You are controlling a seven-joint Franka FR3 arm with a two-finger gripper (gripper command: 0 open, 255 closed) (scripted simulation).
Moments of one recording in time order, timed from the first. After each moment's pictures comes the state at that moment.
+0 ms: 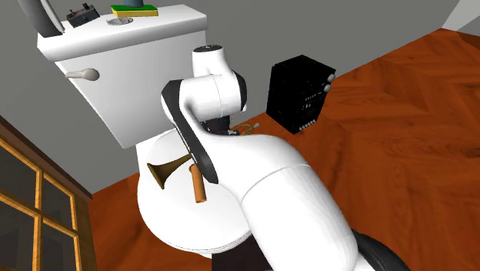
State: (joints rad) arm -0.12 -0.34 0.42 -1.91 0.12 1.56 0.93
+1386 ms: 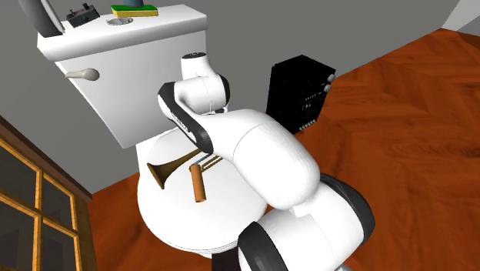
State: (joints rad) arm -0.14 -0.07 0.53 -1.76 0.05 1.64 1.29
